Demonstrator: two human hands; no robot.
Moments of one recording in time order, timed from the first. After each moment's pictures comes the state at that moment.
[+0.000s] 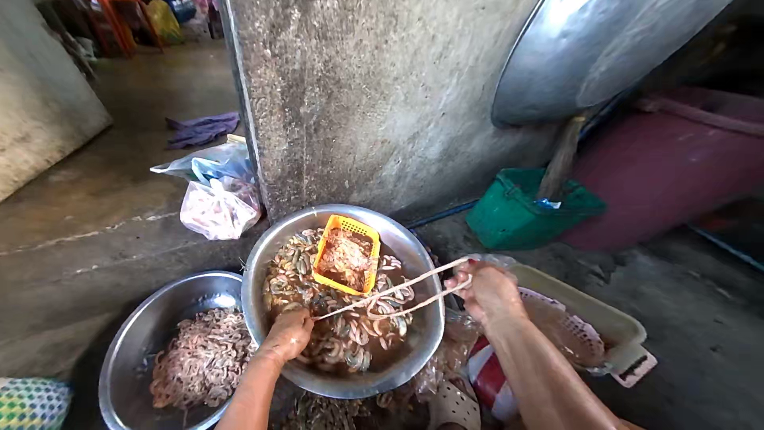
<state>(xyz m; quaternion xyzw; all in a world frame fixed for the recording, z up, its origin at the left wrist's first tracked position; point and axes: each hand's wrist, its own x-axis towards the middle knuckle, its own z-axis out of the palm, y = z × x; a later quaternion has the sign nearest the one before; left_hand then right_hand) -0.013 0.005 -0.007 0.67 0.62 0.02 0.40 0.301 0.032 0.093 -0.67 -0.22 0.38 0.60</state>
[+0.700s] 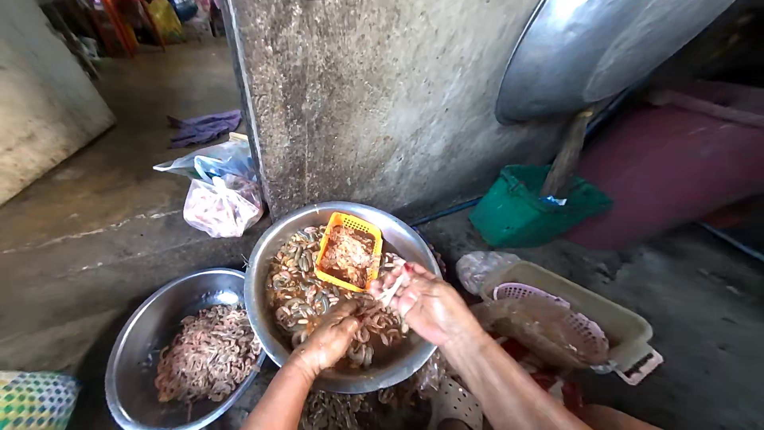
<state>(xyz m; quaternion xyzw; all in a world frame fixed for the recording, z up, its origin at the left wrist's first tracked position) 0.037 -0.024 0.032 0.63 0.44 0.25 0.58 0.232 -0.003 0.083 -0.40 -0.28 0.67 0.55</state>
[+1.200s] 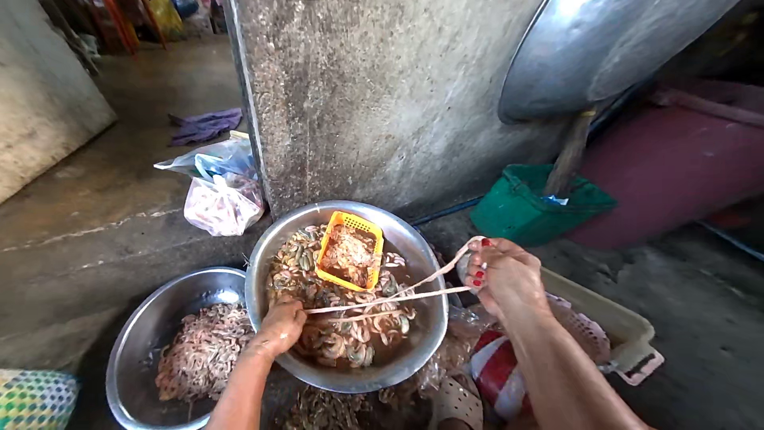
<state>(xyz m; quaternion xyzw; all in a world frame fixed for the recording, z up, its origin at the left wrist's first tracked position) -0.033 0.001 0.002 0.69 0.62 0.07 0.36 0.303 0.025 0.110 -0.62 -0.36 0.37 0.59</state>
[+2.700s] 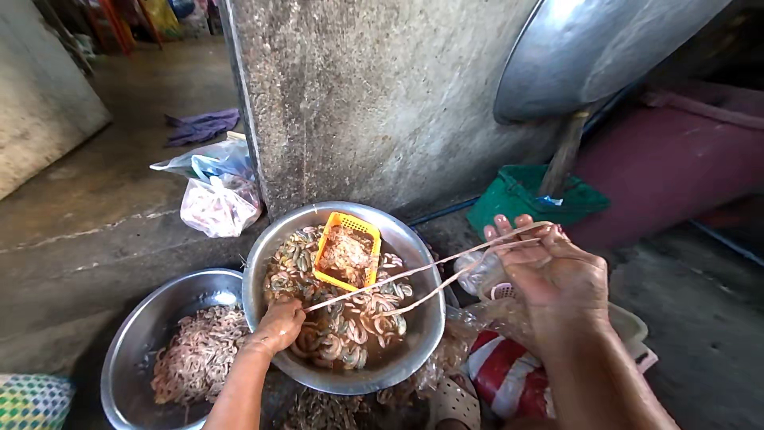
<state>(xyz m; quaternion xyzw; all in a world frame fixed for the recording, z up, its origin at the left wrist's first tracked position) -0.032 0.009 0.005 0.68 0.63 0.03 0.37 0.352 0.031 0.124 -0.28 -0.26 0.48 0.79</state>
